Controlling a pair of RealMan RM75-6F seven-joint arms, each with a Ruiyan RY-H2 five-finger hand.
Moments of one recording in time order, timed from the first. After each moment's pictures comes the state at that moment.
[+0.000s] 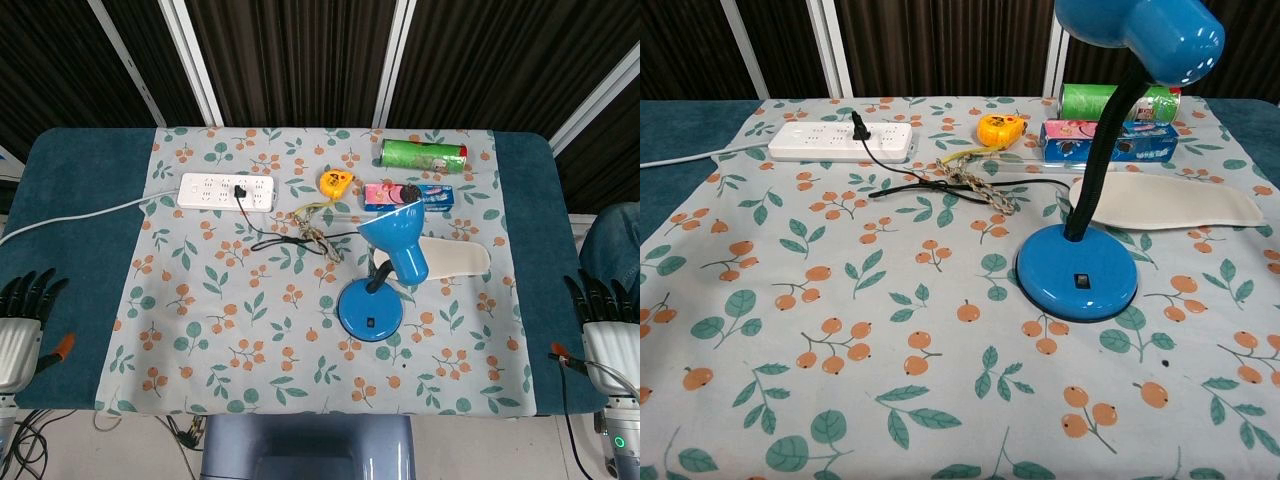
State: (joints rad) left arm -0.09 -1.15 -0.03 -1.63 1.53 1.53 0.19; right arm 0.10 -1.17 0.07 -1.45 -1.50 1.53 -0.09
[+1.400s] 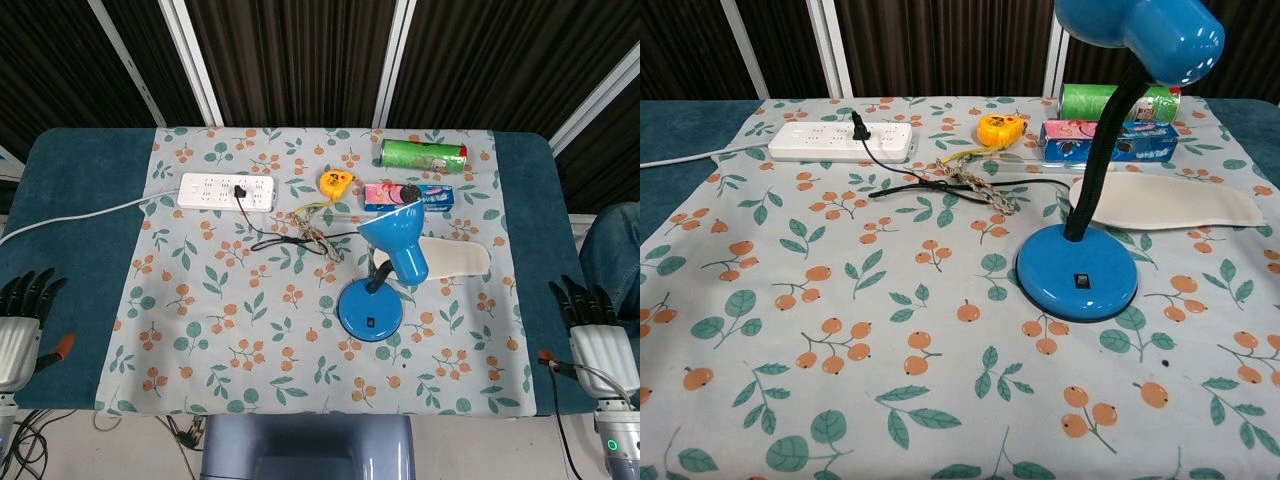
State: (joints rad) left arm -0.09 -1.15 -0.04 -1.63 1.51 1.51 0.18; right arm 0.10 -1.16 0.05 -1.51 -1.52 1.49 -0.06
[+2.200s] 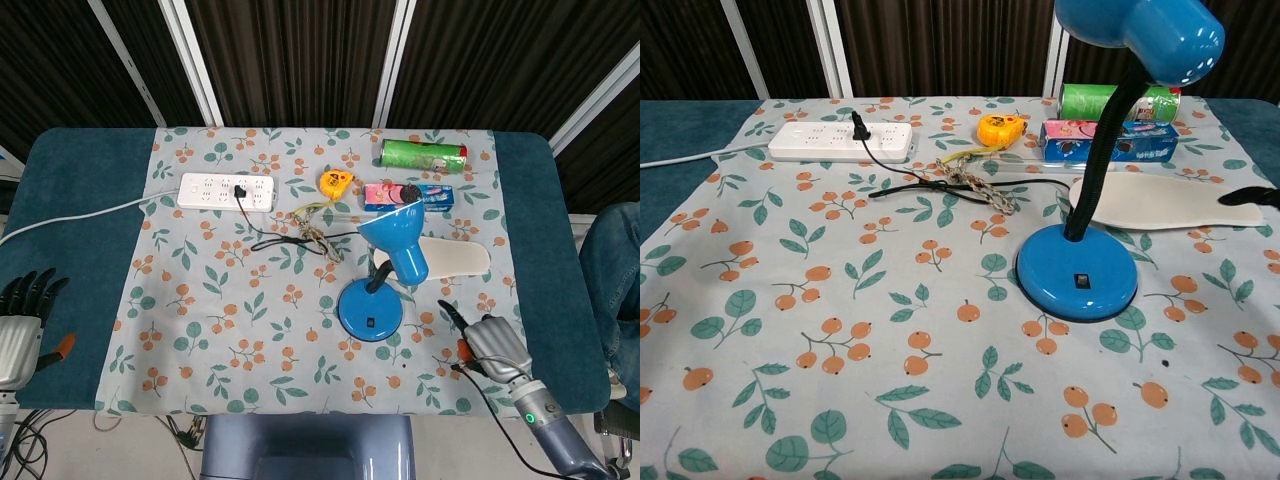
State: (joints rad) left arm -0.10 -1.14 -0.04 -1.64 1.50 1.49 0.19; right arm 0.33 -1.24 0.02 -1.63 -1.54 1.10 -0.17
